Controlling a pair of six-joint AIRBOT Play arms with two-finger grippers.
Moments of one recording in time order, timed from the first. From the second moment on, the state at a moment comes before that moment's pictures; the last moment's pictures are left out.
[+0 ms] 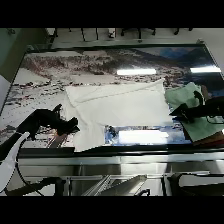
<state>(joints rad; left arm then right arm) 0.00 -1.39 0.82 -2.14 1.07 1.59 -0.53 -1.56 1.05 2.32 -1.38 -2.00</state>
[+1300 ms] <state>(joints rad) 0.11 -1.22 0.88 -1.90 1.34 1.54 -0.41 -1.54 1.04 2.25 -1.35 -1.96</state>
